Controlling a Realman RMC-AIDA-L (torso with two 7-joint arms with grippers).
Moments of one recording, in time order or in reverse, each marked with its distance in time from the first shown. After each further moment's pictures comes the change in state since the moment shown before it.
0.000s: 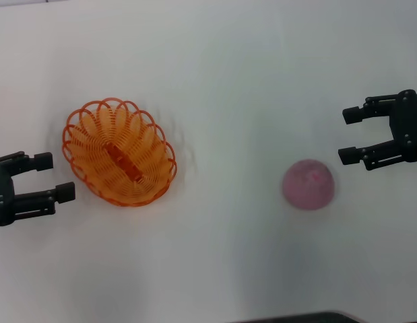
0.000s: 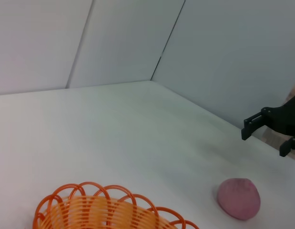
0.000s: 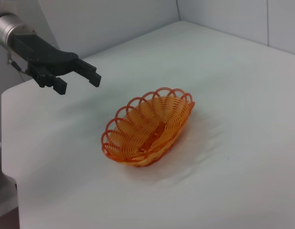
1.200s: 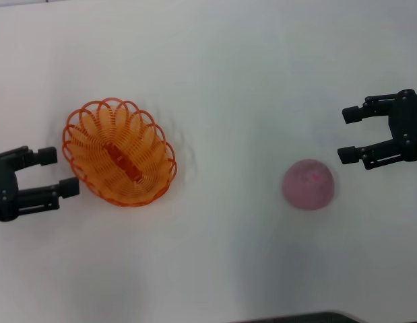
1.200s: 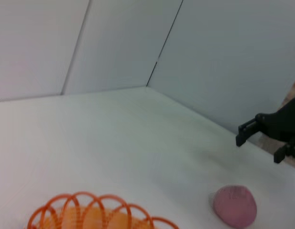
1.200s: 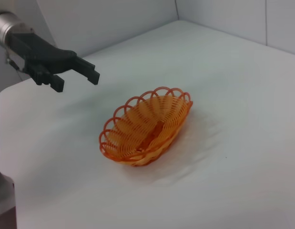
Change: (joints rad) left arm -0.004 -0.007 -0.002 -0.004 -0.021 0.006 0.005; right arm 0.001 0.002 -0.002 0.000 -0.002 0.008 -0.001
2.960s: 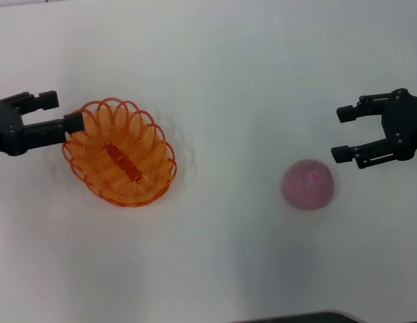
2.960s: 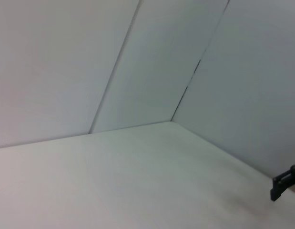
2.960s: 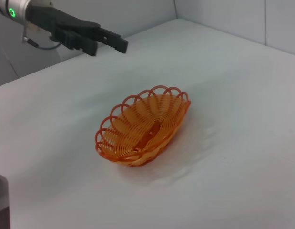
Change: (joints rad) left arm -0.067 0.020 0.084 -0.029 -0.130 -0.149 -0.133; right arm 0.005 0.013 -0.008 0.000 -0.003 0.024 -0.006
